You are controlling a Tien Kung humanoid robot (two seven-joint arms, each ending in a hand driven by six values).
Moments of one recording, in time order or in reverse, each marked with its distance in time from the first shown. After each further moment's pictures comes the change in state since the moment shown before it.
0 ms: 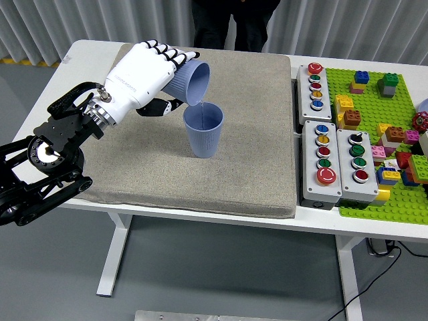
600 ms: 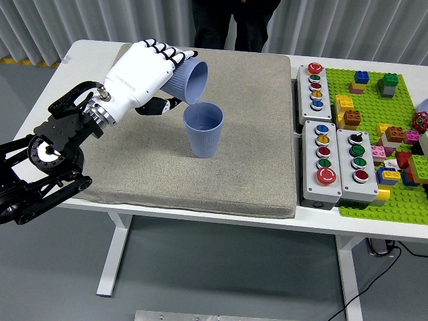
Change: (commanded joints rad) left arm -0.005 0.002 0.010 0.009 0.000 0.011 0.006; right arm -0.002 0.001 -0.005 0.000 0.003 0.000 -0.001
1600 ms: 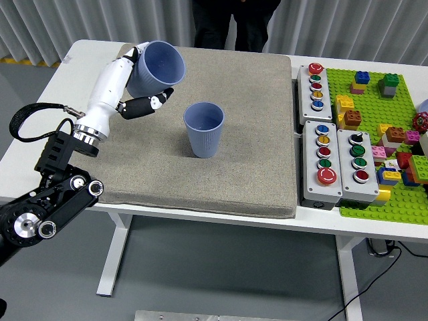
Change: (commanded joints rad) left arm 0.316 -0.286 -0.414 0.122 -0.707 0.101 -0.371; right arm -0.015 0.007 0.017 0.000 -0.038 0.008 -0.003
